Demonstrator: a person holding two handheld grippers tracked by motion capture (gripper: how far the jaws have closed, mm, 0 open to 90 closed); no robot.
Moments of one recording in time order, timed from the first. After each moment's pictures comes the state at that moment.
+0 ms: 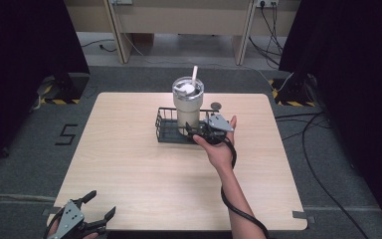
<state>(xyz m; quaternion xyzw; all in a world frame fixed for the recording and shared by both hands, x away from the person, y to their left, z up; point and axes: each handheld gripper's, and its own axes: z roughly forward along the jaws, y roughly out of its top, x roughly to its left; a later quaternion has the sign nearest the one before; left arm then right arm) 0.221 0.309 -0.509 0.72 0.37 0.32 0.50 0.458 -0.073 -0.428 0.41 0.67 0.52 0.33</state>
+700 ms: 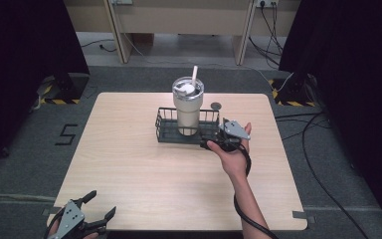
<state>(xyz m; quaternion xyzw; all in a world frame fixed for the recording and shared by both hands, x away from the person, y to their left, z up) 0.221 0.309 -0.509 0.72 0.37 0.32 0.50 0.434 -0.111 -0.426 0.44 0.66 0.52 0.33</state>
